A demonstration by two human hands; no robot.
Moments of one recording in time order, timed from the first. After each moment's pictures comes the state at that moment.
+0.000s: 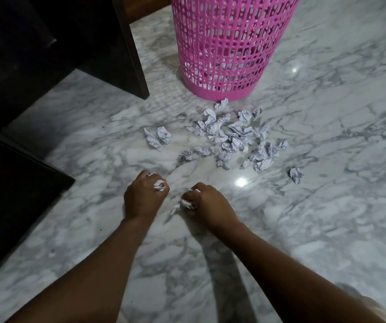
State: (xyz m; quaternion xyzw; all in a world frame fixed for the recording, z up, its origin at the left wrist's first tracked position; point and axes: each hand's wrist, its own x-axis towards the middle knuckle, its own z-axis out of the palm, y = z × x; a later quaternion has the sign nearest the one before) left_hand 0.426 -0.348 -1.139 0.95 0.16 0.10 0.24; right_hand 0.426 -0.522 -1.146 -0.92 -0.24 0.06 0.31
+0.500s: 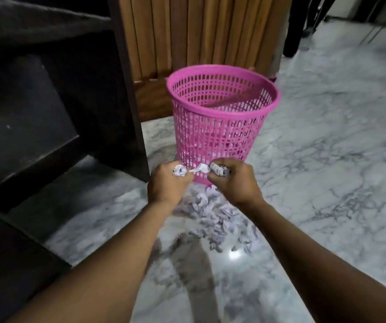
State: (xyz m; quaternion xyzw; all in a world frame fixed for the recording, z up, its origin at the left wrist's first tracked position) left_hand 0.569 -0.386 -0.964 0.86 0.10 0.14 0.47; right_hand 0.566 -0.551 -0.940 -0.87 -0.09 -0.09 0.48
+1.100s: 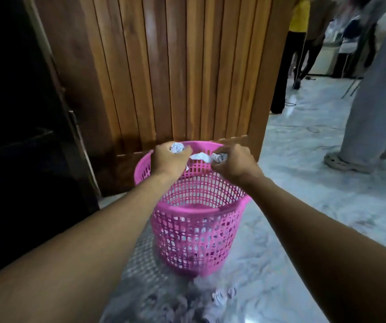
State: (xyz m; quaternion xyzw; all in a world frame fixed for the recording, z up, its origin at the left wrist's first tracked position) left_hand 0.790 -0.456 -0.812 0.80 0.09 0.24 0.55; right_hand 0.790 -0.618 -0.804 -0.93 -0.06 -0.11 0.36
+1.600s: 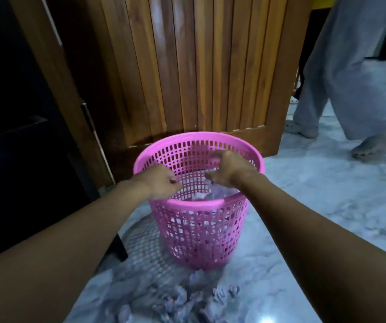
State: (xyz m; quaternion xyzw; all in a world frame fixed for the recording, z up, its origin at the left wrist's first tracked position) left_hand 0.761 -0.423 -0.837 0.98 -0.01 -0.05 0.17; right_hand 0.811 -0.620 -0.839 -0.95 -0.12 0.01 0.30
